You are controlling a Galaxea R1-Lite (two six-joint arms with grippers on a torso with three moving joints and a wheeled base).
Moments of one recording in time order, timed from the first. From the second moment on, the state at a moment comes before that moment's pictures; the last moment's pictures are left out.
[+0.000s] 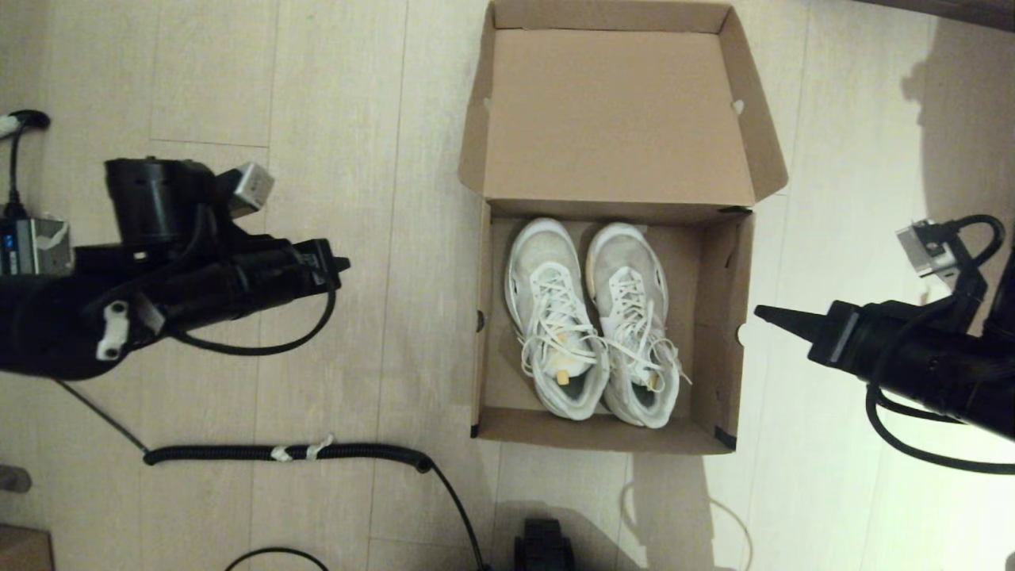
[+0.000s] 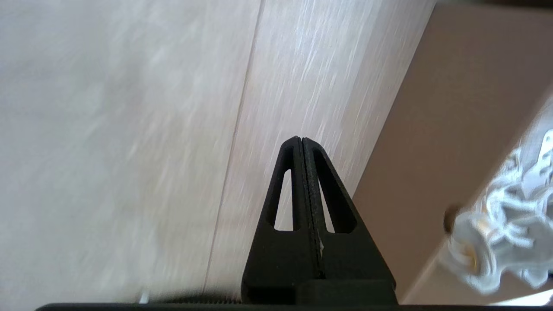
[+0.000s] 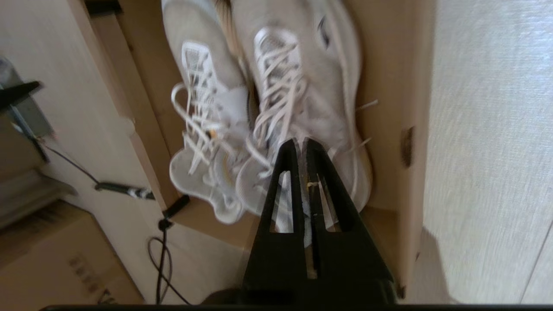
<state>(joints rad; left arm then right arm) -0.17 1.70 -1.08 -0.38 -0.11 -0.21 0.19 1.45 -0.59 -0.71 0.26 0.41</state>
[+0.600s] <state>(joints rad) -0.15 1.59 -0.95 -0.45 -0.05 -0.20 0.49 1.58 -0.63 -0.68 -0.01 0.42</state>
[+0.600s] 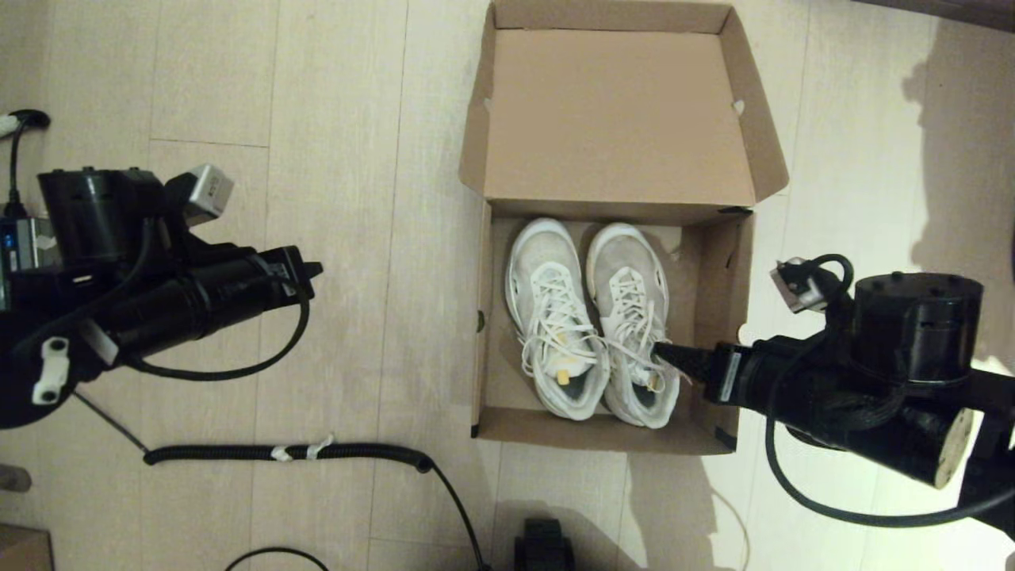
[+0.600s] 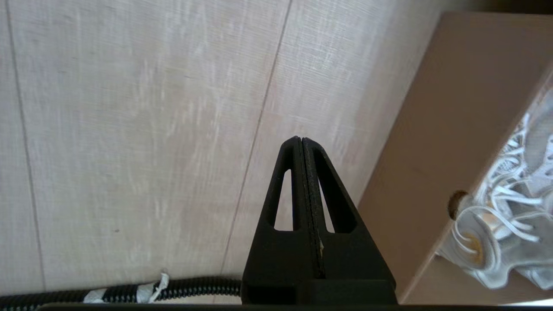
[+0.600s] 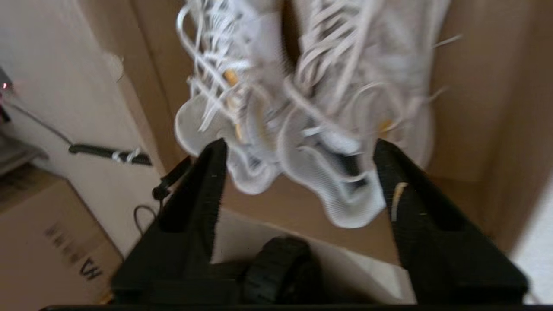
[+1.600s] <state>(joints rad) -0.14 1.56 -0.89 -0.45 -0.06 -0.20 0.63 1.84 -0.60 -0.86 -0.09 0.37</state>
